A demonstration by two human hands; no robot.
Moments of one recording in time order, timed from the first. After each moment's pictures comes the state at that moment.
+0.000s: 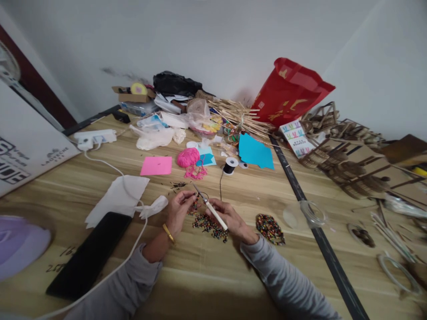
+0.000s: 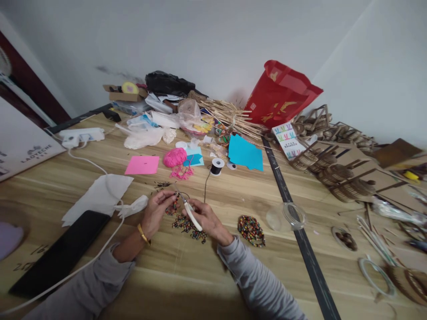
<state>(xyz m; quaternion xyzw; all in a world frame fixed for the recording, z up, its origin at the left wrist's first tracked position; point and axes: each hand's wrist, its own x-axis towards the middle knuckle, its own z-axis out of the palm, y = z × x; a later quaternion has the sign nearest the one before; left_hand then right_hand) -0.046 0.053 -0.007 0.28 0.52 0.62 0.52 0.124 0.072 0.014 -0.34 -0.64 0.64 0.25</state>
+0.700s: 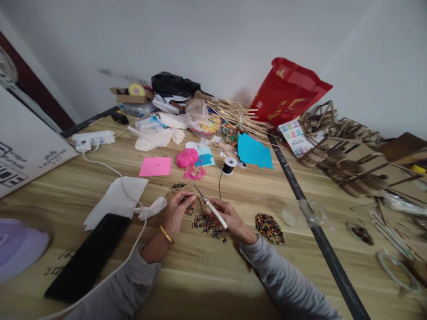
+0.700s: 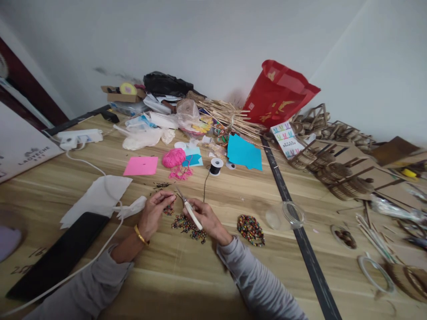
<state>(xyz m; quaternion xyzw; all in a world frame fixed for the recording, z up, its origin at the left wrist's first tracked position) -0.048 0.053 -0.009 0.30 0.51 0.63 0.50 0.124 0.073 0.005 -0.35 -0.60 0.67 0.27</state>
